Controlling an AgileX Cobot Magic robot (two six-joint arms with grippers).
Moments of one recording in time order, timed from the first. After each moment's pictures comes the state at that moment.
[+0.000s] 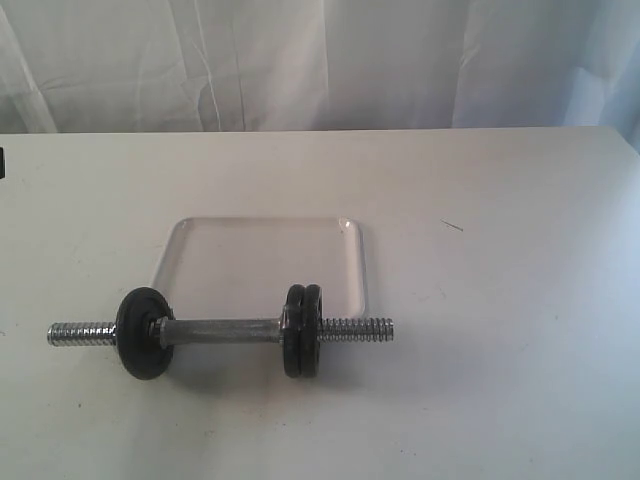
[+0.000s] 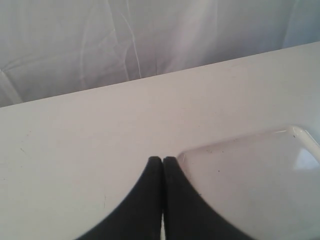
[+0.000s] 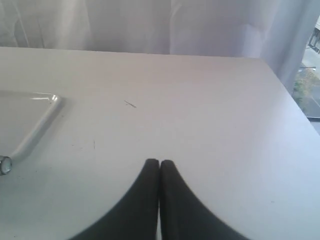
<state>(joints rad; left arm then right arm) -0.06 0.97 -0.67 -1.14 0.26 1.23 0.05 0.11 -0.10 0.05 0.34 -0.03</state>
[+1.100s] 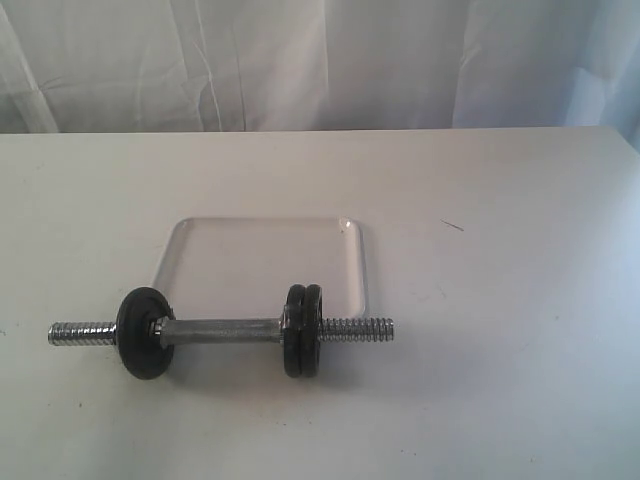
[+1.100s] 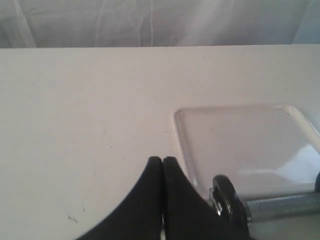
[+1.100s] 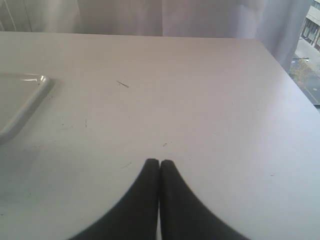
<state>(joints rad) -0.06 0.61 -0.34 -0.93 0.21 0.86 0.03 0.03 0.00 0.05 0.34 -0.03</state>
